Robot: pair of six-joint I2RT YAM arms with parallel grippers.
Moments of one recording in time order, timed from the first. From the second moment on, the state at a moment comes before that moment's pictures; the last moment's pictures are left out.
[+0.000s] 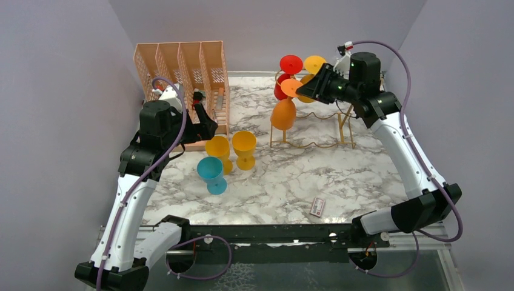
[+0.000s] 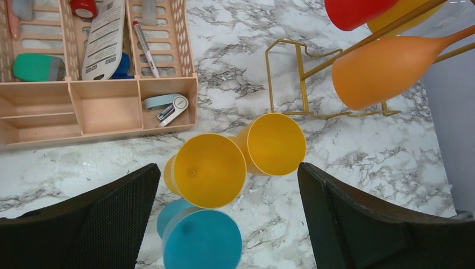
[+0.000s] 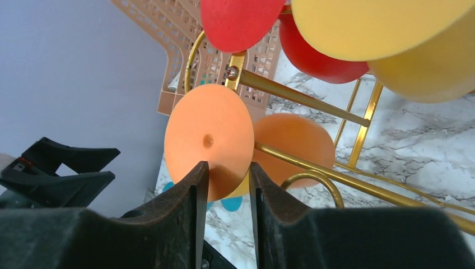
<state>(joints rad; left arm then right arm) -0.22 0.92 1.19 -0.72 0.15 -0.38 0.32 1.43 1.58 -0.56 -0.41 0.59</state>
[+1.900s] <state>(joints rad) -0.22 0.93 1.16 -0.71 0.18 -0.43 0.32 1.20 1.22 -0.09 -0.34 1.11</state>
